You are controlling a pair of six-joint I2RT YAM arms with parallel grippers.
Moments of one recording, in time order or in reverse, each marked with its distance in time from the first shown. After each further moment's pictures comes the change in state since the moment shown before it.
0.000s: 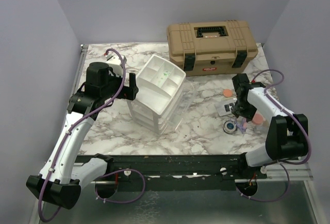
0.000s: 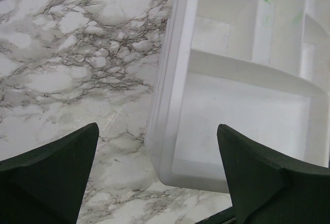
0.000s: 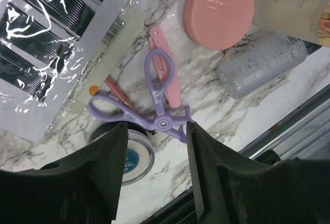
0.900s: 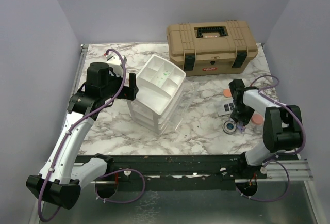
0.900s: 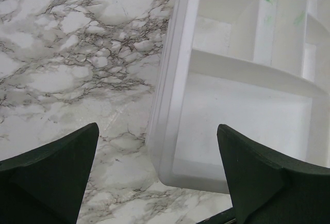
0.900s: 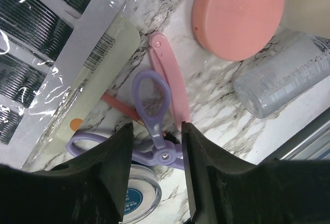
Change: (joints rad) left arm -0.007 0.000 0.000 0.000 -0.019 0.000; right arm -0.002 0.100 -0.089 0.136 0.027 0.048
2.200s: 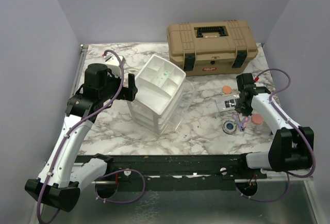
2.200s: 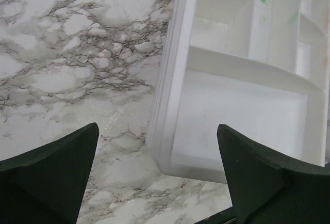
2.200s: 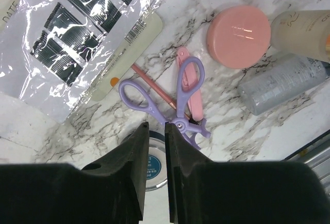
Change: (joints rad) left arm 0.000 -0.024 0.000 -0.004 -0.003 0.000; right arm -0.012 -0.223 0.034 0.011 -0.061 -0.049
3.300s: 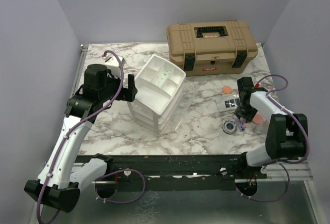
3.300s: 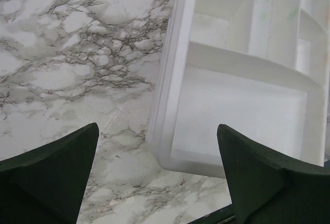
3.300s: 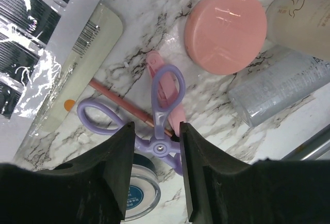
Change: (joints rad) left arm 0.000 -0.012 0.000 -0.019 0.000 0.000; right arm -0.061 0.128 -0.043 0.026 0.002 0.000
